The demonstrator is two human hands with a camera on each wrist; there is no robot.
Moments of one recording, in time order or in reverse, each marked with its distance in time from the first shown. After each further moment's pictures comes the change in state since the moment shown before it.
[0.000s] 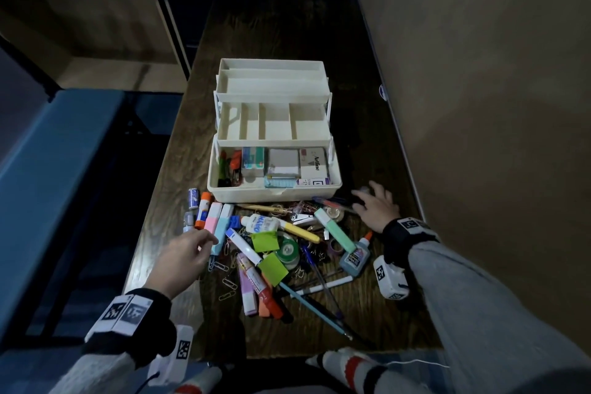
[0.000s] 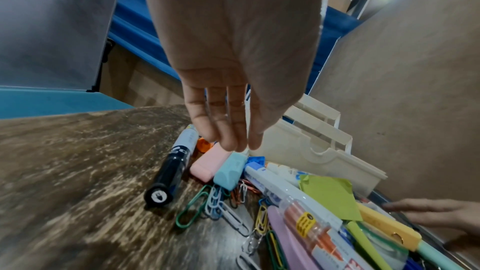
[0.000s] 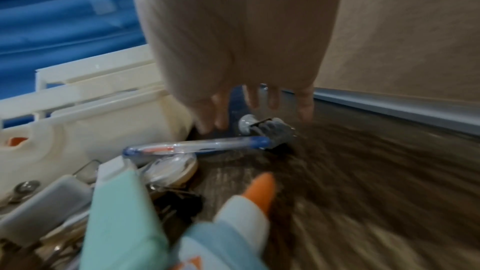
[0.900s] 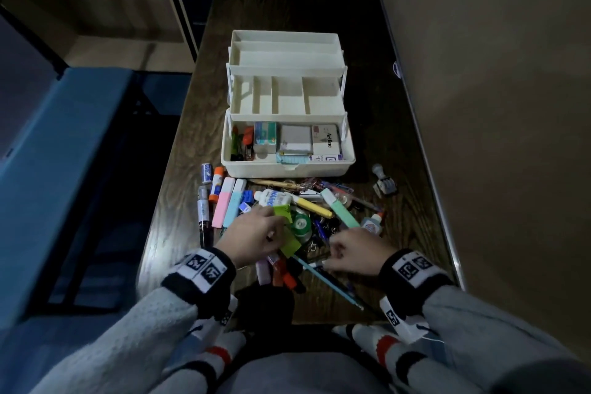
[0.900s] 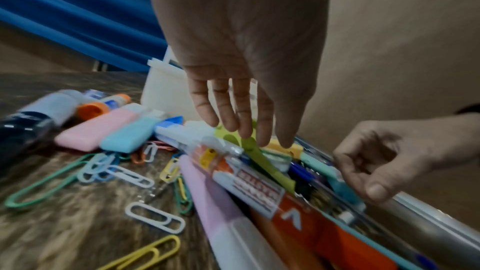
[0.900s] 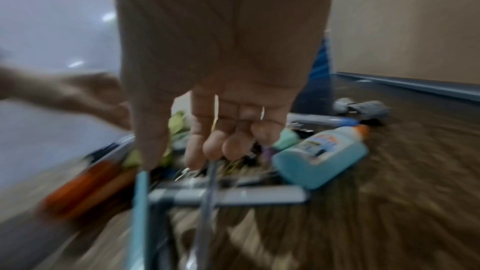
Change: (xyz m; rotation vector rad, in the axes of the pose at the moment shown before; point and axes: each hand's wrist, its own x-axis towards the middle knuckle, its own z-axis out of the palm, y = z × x) left_hand 0.006 0.055 0.038 0.224 -0.220 0.426; right_hand -0.106 -0.044 0.044 -0.094 -0.308 -0.460
